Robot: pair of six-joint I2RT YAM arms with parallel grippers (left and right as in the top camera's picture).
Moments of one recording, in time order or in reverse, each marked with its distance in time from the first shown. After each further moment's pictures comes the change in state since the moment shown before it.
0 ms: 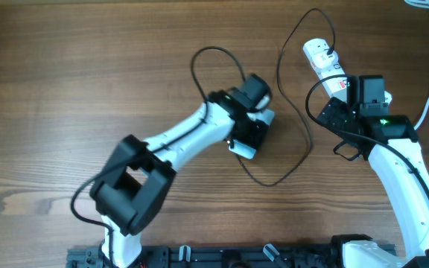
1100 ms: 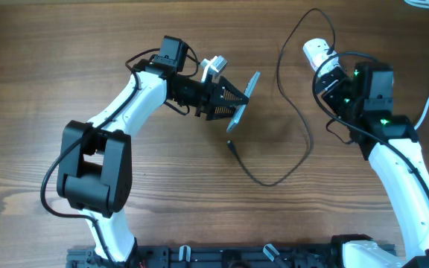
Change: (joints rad) left arm 0.401 -0.001 0.000 -0.008 1.104 -0.042; right arm -0.003 0.000 0.000 0.319 -0.222 0.192
